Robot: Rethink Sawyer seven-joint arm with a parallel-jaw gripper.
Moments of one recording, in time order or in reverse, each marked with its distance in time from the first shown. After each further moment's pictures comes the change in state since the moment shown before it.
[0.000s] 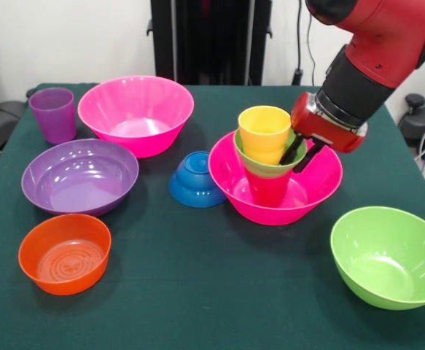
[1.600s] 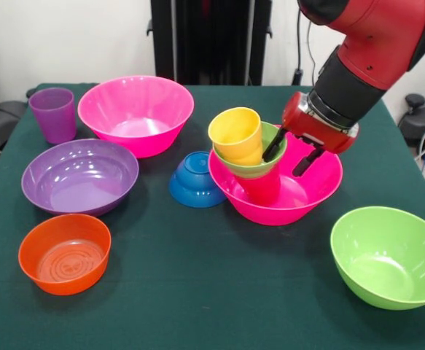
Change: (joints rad) arm 0.005 0.015 -0.028 0.000 0.014 0.000 0.000
